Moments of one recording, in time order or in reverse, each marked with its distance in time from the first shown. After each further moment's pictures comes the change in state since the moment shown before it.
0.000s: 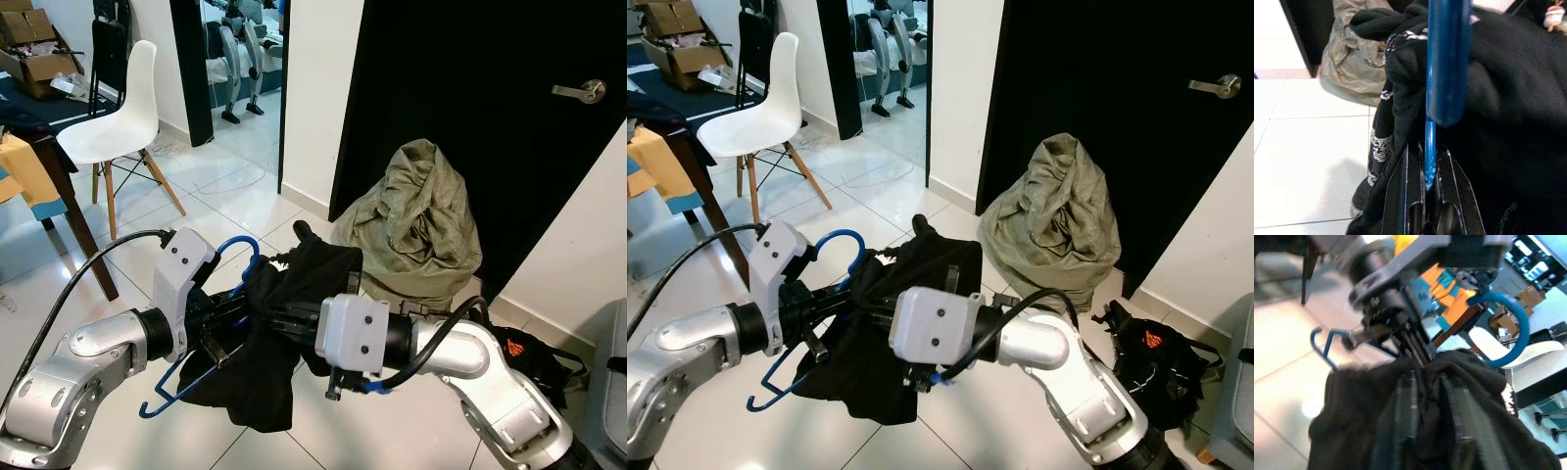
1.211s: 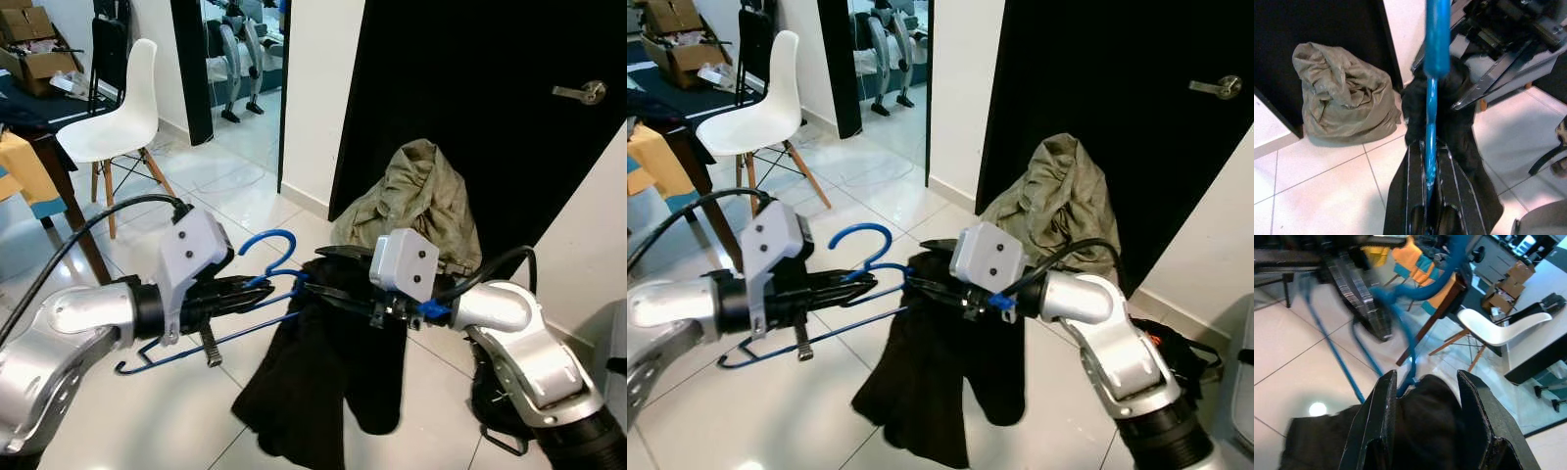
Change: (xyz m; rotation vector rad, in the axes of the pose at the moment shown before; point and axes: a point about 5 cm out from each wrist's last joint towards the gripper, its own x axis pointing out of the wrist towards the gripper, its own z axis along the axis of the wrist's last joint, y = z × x) left arm -0.004 -0.010 0.053 0.314 -0.073 -0.267; right arm -0.035 -0.045 -0.015 0.068 0.061 -0.053
